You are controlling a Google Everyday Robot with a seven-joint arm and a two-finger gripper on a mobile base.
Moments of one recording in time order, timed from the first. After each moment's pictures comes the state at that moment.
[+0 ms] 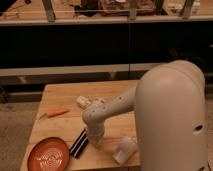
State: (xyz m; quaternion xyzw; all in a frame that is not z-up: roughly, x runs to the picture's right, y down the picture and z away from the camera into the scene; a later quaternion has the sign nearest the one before) arm -0.067 0.283 0.770 -0.33 -0.24 -0.44 0.80
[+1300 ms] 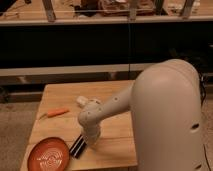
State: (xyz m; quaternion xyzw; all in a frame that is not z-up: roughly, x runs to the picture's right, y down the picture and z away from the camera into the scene) arm -0.088 0.284 0.767 -0.31 -0.25 -0.47 0.79
